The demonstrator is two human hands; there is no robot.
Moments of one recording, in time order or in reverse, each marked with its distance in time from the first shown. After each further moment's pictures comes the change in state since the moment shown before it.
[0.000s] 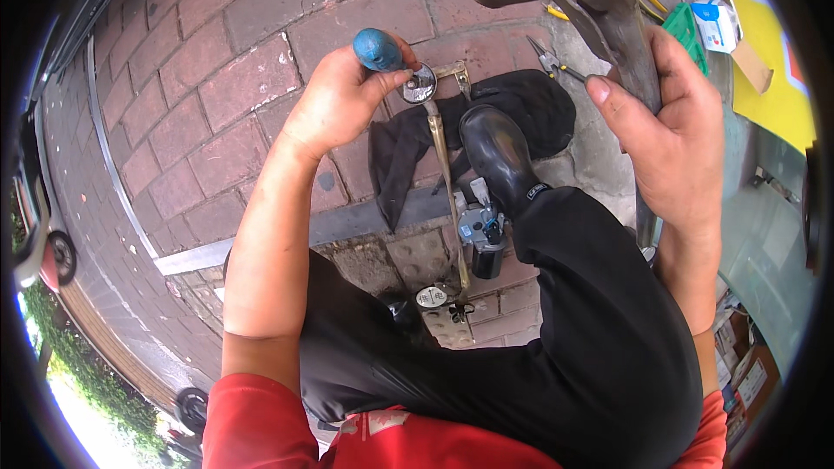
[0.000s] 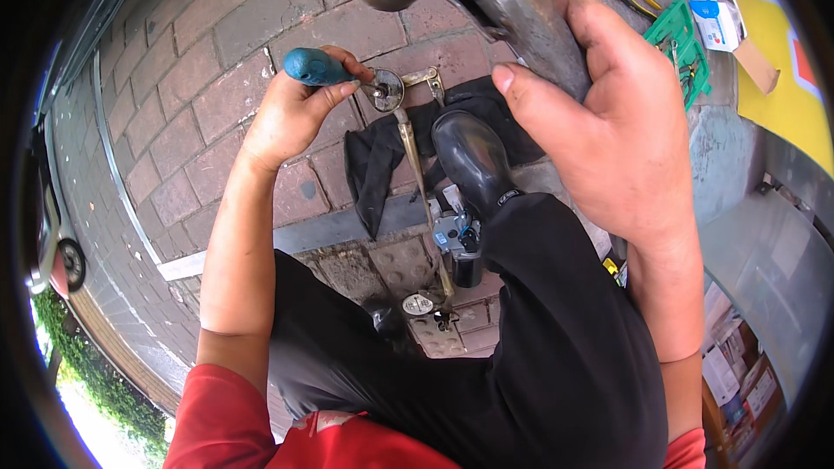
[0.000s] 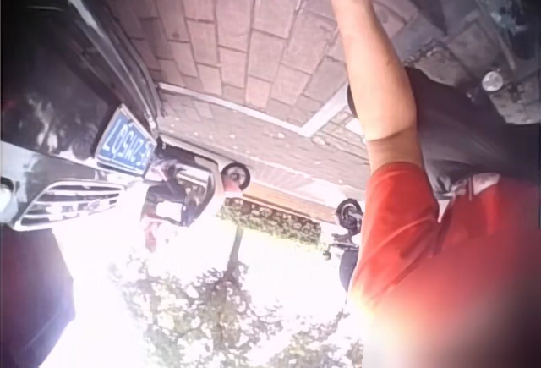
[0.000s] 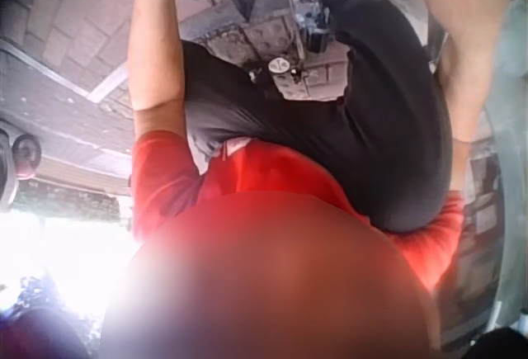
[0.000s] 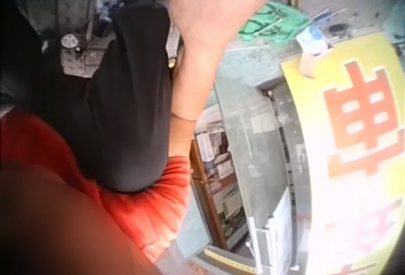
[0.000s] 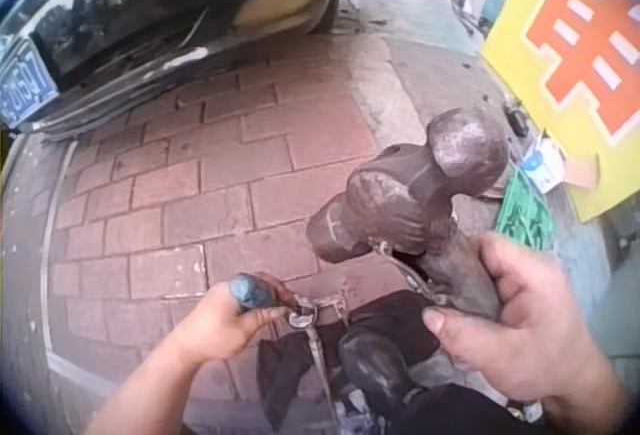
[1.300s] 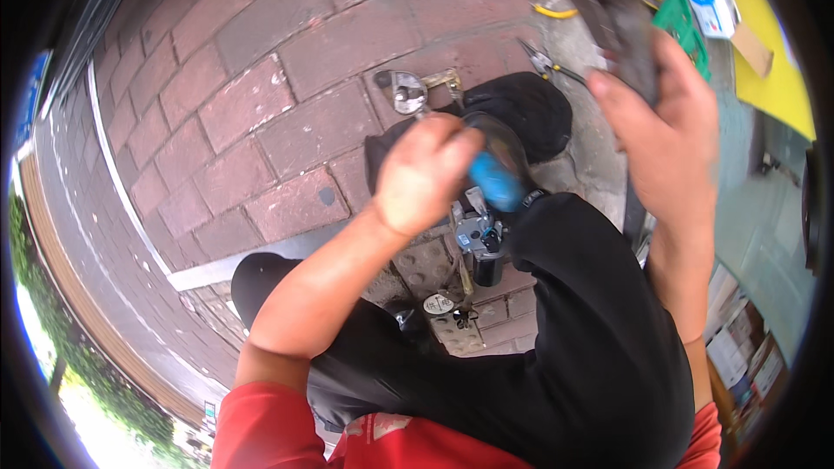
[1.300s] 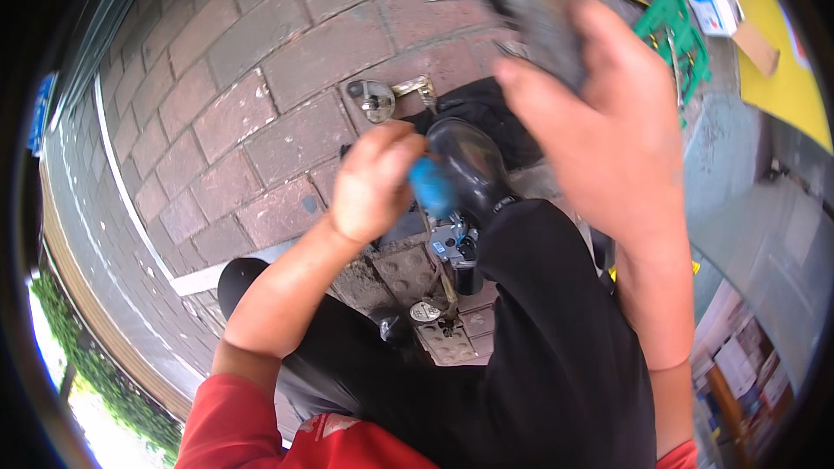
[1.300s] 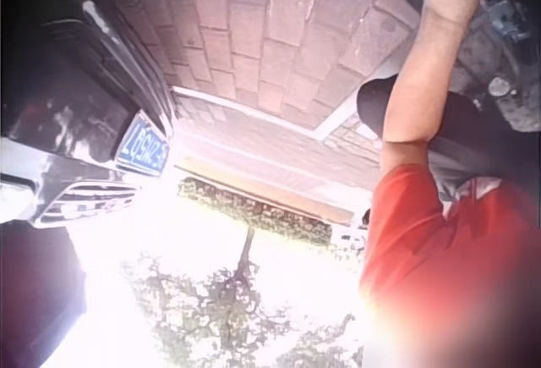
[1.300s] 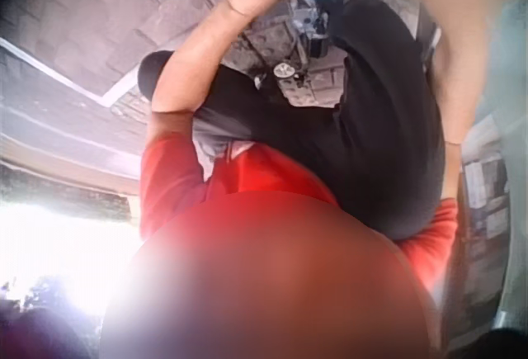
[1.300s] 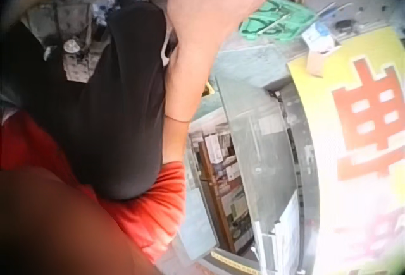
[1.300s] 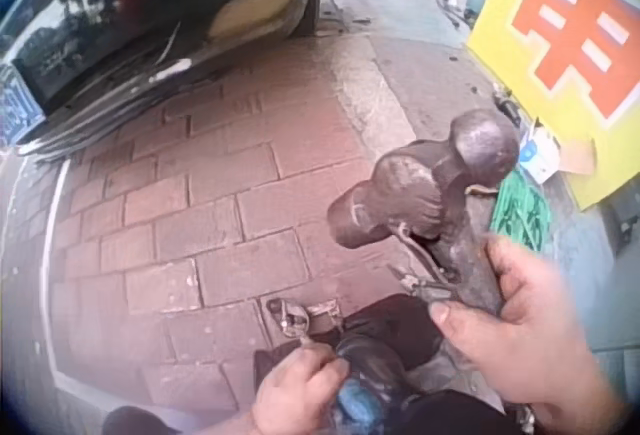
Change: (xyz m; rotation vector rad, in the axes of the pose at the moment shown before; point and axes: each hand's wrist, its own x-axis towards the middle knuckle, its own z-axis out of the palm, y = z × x) left_hand -0.028 0.009 0.103 0.513 0.253 0.489; right_hand 0.000 0.016 -0.001 0.112 0.175 0.069
